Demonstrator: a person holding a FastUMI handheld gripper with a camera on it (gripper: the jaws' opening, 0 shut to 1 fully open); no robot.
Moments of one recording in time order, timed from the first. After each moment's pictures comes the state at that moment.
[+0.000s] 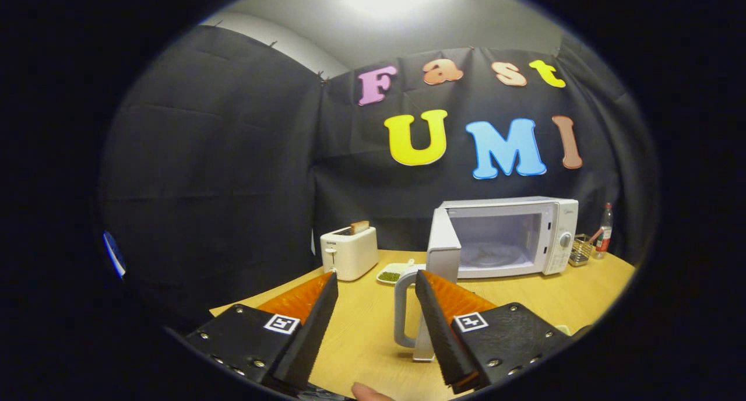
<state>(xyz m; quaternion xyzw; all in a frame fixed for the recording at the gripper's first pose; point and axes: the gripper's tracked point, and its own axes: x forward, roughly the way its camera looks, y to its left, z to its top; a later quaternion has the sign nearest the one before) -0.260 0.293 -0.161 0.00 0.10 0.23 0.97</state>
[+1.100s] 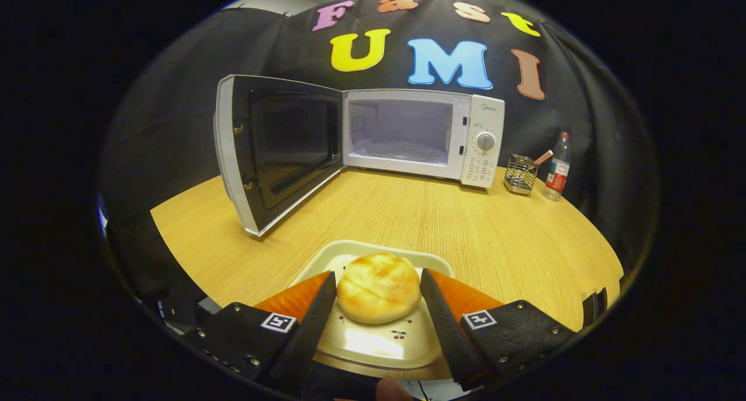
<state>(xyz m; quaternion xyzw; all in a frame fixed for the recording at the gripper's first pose) -0.270 0.048 -0.340 -0.06 0.32 0.15 0.93</state>
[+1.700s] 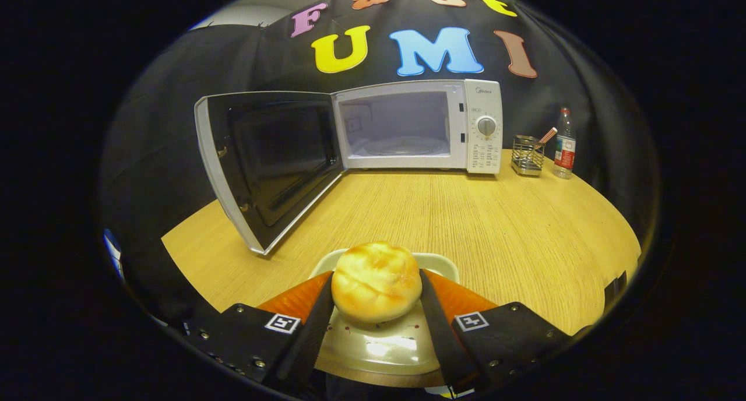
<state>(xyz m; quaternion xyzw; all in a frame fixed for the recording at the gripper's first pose) -0.252 0.059 -0.328 0.02 0.33 0.16 0.93</state>
